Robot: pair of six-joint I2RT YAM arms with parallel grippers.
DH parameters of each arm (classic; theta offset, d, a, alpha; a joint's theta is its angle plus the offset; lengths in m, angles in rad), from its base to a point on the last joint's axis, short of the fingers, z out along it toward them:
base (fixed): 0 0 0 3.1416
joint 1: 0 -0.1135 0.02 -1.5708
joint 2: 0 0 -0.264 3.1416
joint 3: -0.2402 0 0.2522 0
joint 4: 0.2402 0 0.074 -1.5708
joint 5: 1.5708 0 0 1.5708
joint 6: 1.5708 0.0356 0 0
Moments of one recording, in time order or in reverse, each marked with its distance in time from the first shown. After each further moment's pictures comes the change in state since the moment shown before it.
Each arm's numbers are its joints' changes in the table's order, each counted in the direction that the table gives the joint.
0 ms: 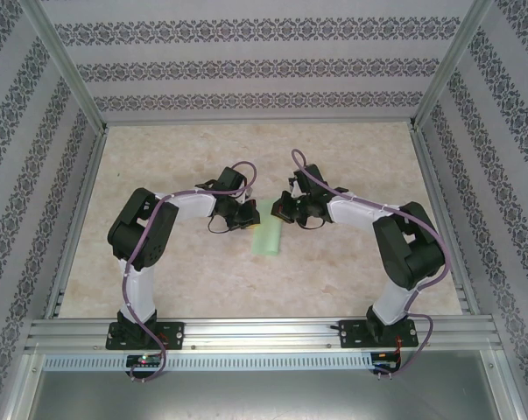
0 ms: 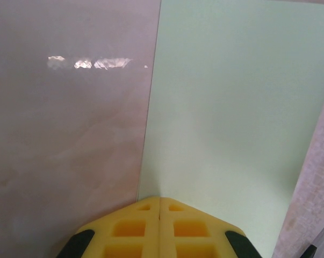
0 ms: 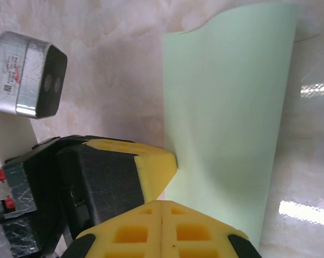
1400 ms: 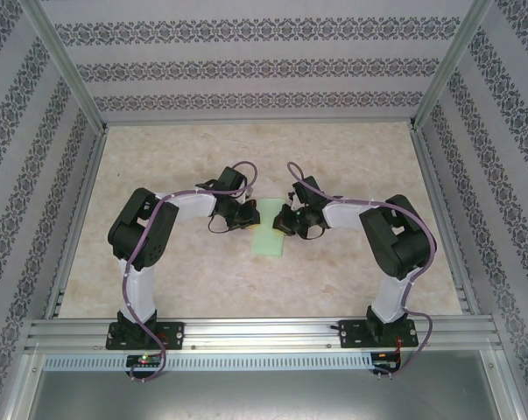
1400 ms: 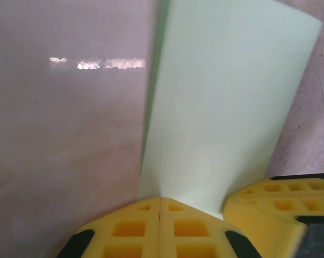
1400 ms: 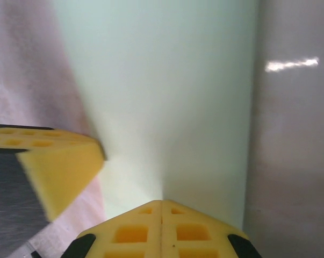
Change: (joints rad) left arm 0.001 -0.002 -0.005 0.008 -0.003 0.019; right arm 0.001 -0.100 0.077 -0.053 -0.028 -0.014
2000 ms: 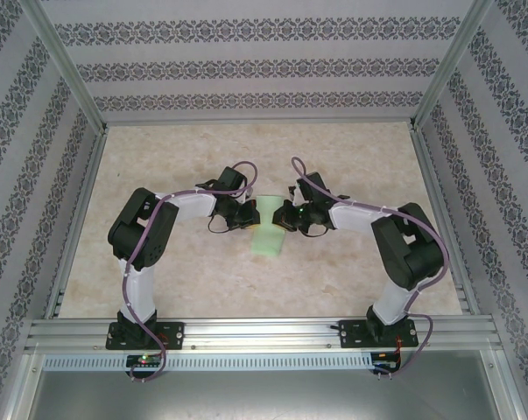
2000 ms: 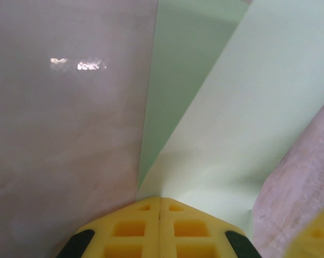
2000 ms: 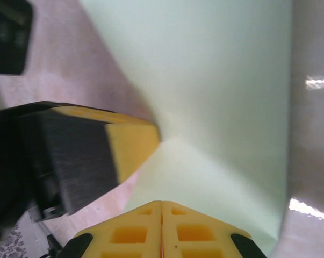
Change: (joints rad) left arm 0.000 -0.001 0.000 0.000 0.000 0.007; right arm 0.006 0.117 0.014 -0.010 -0.040 -0.034
